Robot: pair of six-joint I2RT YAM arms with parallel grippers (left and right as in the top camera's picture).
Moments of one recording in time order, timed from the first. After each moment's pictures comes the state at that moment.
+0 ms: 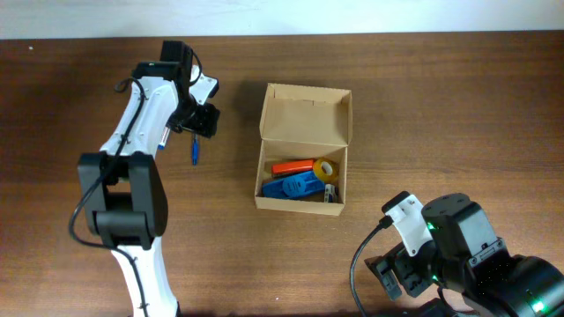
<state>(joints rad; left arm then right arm) -0.06 2.18 1.80 -1.04 0.08 0.28 0.50 0.81 1.14 -1.41 -0.12 -0.05</state>
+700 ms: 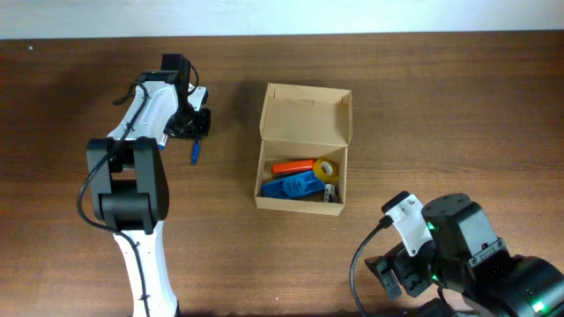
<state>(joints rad) -0.03 2.30 1.80 -0.98 0.07 0.07 0.50 0.81 1.14 -1.41 -0.12 -0.05</state>
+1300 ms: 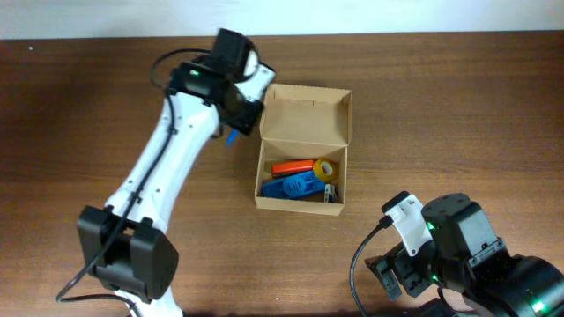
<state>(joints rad) -0.37 1.88 1.80 -1.09 0.02 0.27 0.50 0.81 1.14 -1.41 -0.12 -0.05</state>
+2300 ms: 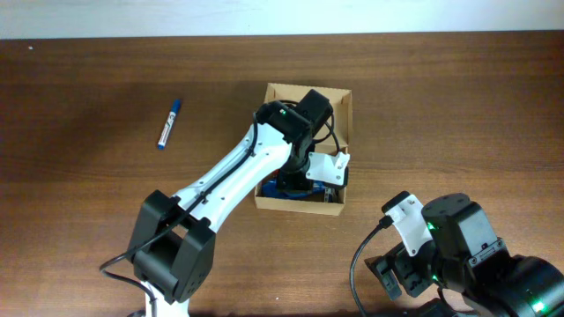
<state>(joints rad) -0.67 1.98 1.69 -1.19 0.20 1.06 0.50 0.81 1.14 -1.41 -0.12 -0.05</state>
